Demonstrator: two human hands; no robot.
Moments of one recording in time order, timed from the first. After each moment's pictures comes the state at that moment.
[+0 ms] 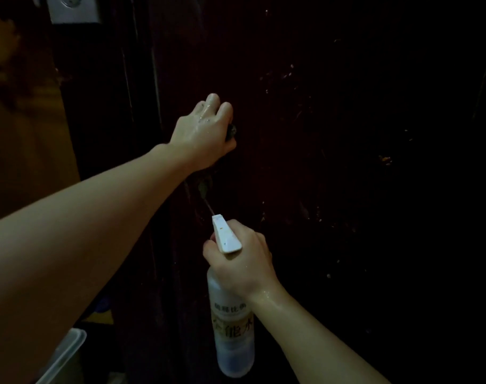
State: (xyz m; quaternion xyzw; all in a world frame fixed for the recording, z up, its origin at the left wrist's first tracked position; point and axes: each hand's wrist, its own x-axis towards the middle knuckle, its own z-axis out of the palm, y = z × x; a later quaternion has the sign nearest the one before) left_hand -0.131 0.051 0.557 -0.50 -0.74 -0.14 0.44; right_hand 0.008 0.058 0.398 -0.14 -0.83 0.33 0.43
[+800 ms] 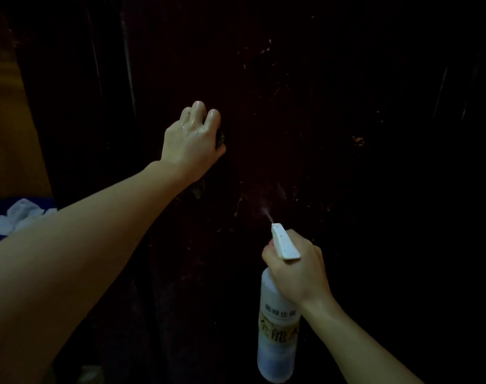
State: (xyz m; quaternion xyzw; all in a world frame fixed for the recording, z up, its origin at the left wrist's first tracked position) left_hand -0.115 0.067 0.499 -0.47 -0.72 -0.19 0.47; right_hand 0.088 0.119 0.346 -0.26 -0.79 0.29 0.48
